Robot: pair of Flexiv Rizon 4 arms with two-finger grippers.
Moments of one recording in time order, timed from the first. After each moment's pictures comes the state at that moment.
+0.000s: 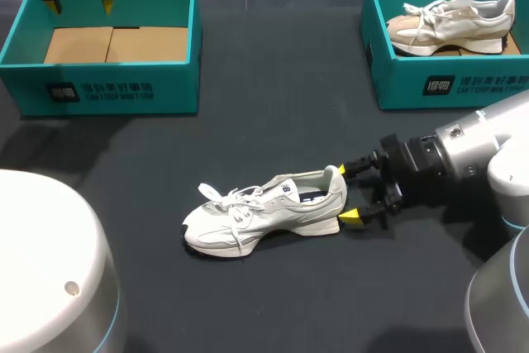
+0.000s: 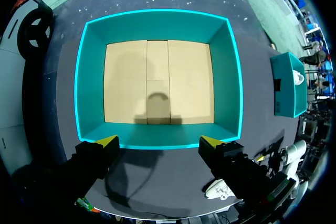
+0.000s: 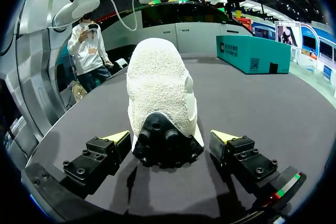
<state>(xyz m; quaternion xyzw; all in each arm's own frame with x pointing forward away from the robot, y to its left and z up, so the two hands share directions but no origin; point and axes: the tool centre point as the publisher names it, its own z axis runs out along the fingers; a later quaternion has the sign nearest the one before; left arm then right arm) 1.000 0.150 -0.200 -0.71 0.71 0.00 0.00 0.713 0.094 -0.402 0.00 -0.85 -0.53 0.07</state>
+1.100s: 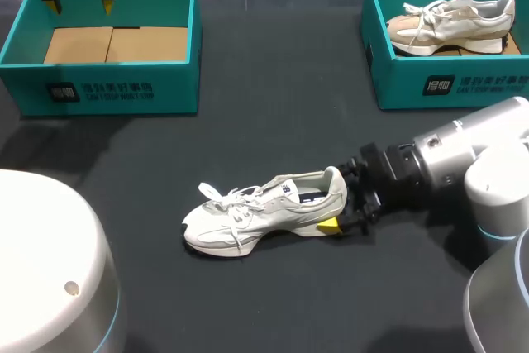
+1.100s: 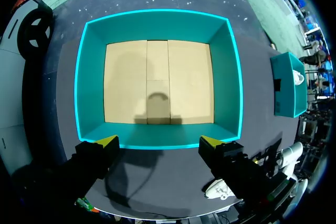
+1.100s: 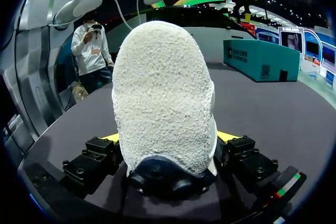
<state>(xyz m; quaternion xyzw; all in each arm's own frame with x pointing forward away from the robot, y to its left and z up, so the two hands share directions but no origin) 1.000 0.150 -0.200 -0.71 0.71 0.00 0.00 0.701 0.134 -0.407 0.02 -0.83 -0.55 0.07</state>
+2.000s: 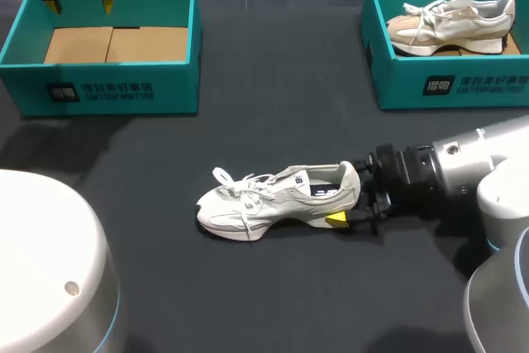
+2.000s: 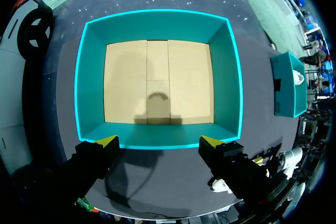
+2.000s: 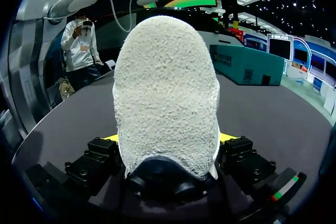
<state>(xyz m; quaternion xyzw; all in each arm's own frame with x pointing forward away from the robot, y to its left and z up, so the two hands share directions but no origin) 1.000 0.150 -0.200 -0.71 0.71 0.00 0.00 0.714 0.111 -0.400 0.00 -0.84 -0.55 0.00</state>
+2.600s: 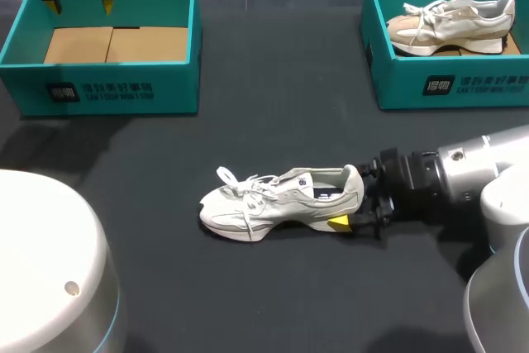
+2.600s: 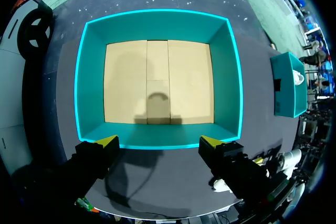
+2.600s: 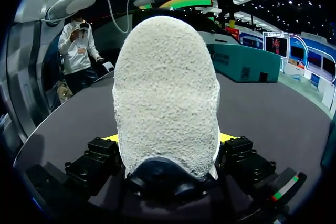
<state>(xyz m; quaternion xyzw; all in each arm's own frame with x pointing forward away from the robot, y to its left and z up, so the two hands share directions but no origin) 1.000 0.150 -0.200 -0.71 0.71 0.00 0.00 0.708 0.107 -0.404 -0.02 -0.83 -0.55 0.00</state>
